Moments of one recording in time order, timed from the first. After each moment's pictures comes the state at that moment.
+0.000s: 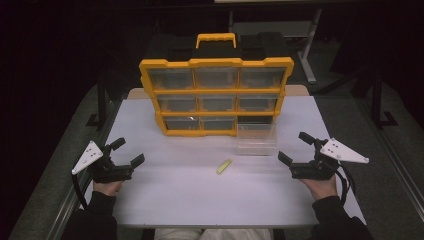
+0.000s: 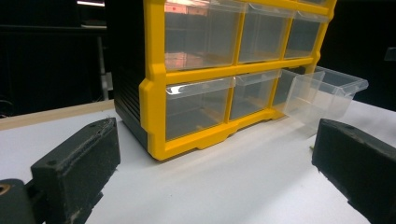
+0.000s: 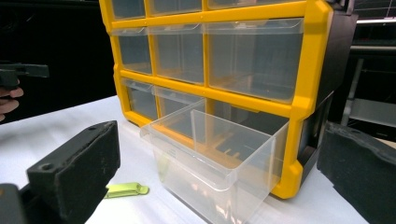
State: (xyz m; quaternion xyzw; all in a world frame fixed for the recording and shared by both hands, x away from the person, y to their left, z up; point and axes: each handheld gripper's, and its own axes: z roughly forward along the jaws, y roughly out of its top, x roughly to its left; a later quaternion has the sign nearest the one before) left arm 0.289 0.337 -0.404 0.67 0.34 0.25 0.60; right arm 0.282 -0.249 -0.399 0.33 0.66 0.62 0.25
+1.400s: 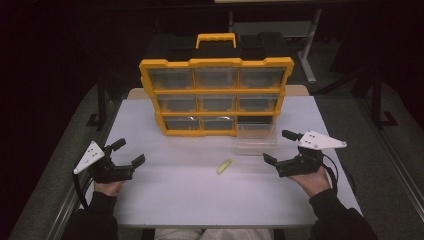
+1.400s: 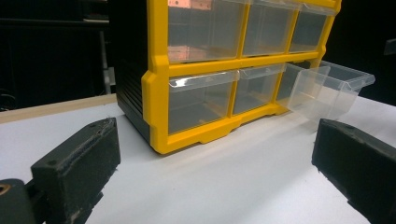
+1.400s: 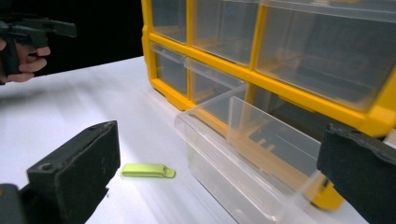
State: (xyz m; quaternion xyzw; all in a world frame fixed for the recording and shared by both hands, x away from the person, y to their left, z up) left arm 0.290 0.336 -0.407 0.68 0.35 0.25 0.60; right arm 0.297 -0.212 -0.376 0.29 0.75 0.56 0.21
